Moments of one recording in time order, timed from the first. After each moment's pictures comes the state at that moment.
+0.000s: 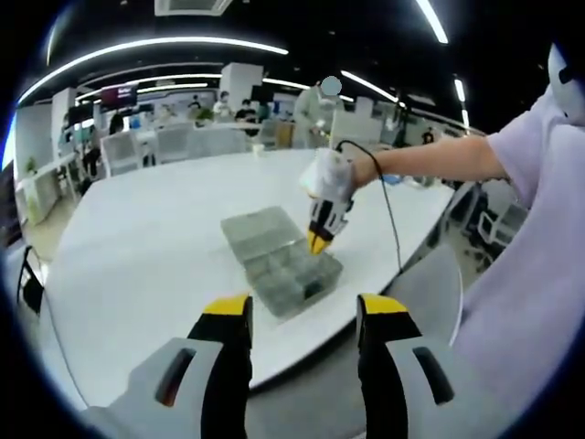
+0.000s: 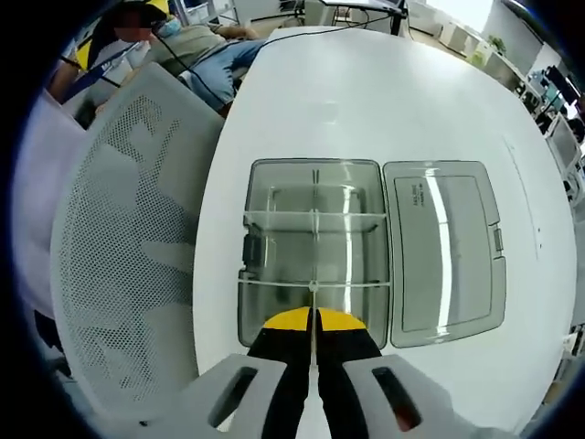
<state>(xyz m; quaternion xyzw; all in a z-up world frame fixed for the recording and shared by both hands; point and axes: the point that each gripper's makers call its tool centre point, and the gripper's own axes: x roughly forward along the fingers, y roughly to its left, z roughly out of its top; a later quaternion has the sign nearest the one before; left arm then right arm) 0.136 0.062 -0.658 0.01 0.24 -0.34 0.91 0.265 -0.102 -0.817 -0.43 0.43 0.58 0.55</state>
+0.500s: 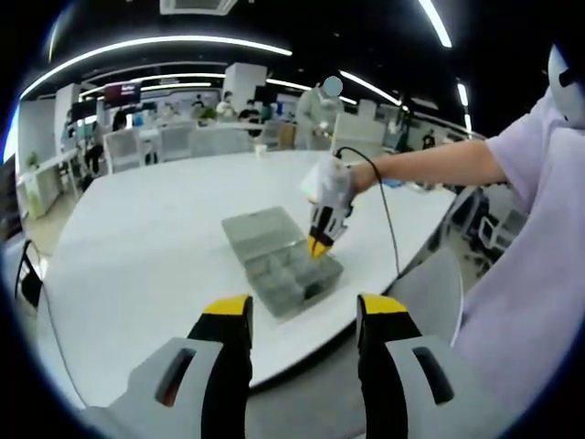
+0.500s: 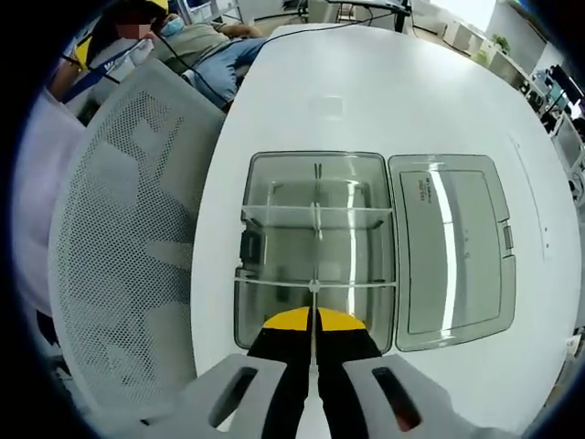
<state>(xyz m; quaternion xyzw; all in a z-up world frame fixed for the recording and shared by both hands) 0.137 0.063 -0.658 0.00 0.24 -0.33 0.91 0.263 -0.103 -0.828 -0.42 0.43 0.58 0.54</state>
